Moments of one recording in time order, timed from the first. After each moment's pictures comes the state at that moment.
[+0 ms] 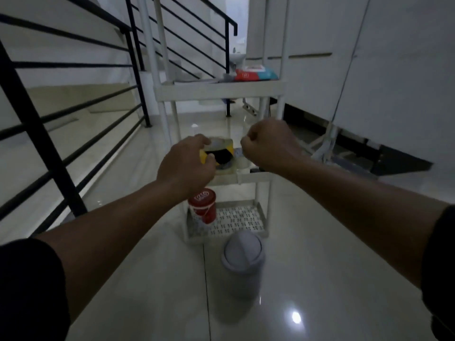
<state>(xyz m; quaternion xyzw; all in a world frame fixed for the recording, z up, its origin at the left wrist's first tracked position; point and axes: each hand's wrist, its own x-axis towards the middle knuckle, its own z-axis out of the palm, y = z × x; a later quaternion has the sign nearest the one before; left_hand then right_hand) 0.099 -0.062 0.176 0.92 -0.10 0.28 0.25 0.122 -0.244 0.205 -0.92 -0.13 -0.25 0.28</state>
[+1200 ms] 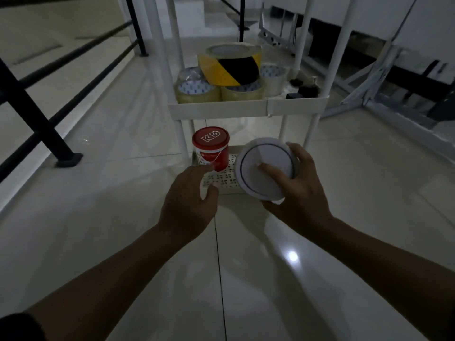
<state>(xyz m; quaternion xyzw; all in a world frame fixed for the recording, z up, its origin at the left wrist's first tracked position) 0.120 -0.019 -0.057 0.89 -0.12 0.23 0.37 0.156 -0.259 -0.076 -0.90 -0.26 -0.32 0.12</state>
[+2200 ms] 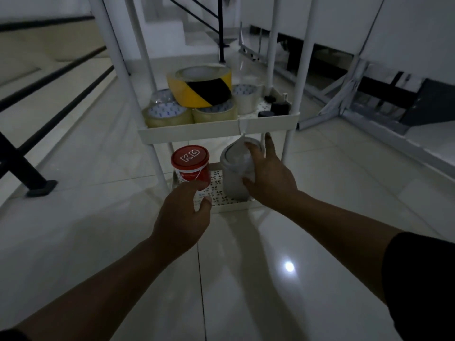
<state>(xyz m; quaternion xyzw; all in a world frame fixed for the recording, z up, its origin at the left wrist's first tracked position) 0.152 -0.048 -0.055 0.90 -0.14 0.19 0.38 0.230 -0.251 -0.053 -0.95 -0.11 -0.20 0.19</state>
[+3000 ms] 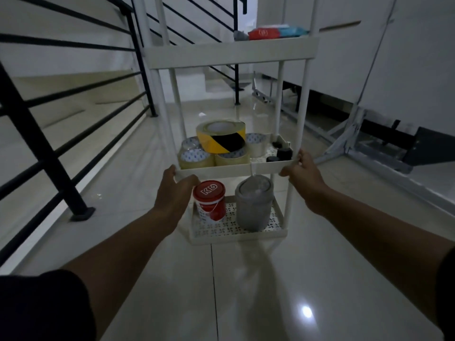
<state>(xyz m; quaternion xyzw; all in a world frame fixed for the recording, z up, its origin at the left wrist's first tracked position) 0.168 -0.019 0.058 0.76 0.11 0.13 0.62 0.211 -0.283 0.056 -0.74 0.00 -0.10 0.66</state>
